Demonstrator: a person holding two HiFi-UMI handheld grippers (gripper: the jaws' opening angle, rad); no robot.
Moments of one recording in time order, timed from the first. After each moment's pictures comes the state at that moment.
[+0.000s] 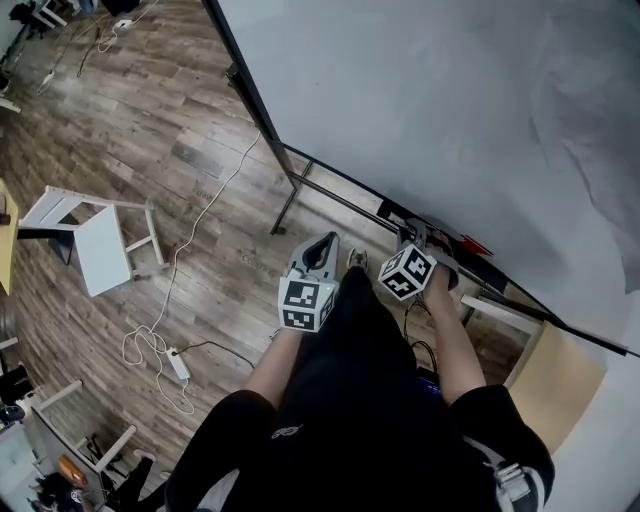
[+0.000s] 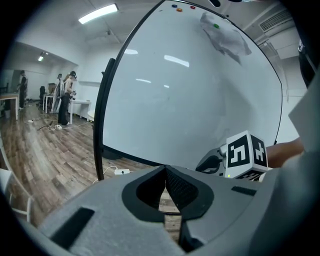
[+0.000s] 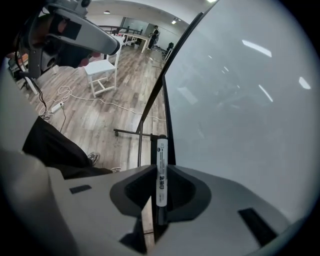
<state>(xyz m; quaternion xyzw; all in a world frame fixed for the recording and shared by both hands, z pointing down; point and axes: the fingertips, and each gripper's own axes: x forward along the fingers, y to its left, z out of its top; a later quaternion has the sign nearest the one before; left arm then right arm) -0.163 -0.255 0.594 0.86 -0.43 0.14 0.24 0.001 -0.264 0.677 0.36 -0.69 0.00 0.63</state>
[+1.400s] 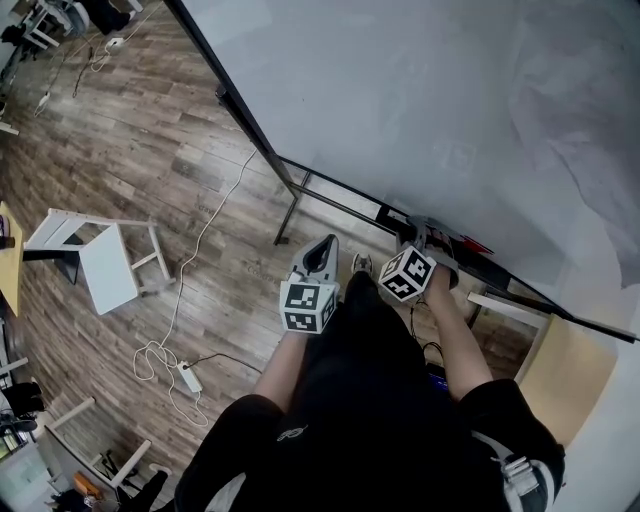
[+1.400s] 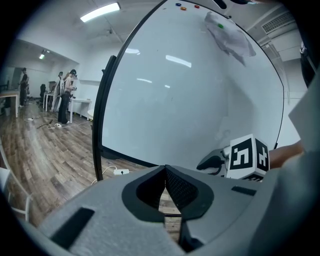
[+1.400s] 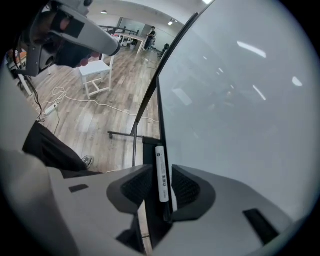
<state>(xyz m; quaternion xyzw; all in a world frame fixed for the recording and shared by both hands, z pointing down) -0.163 -0.268 0.591 0.86 -0.43 0.13 0.25 0.004 -0.276 0.669 0.39 -0.68 -0.01 0.62</state>
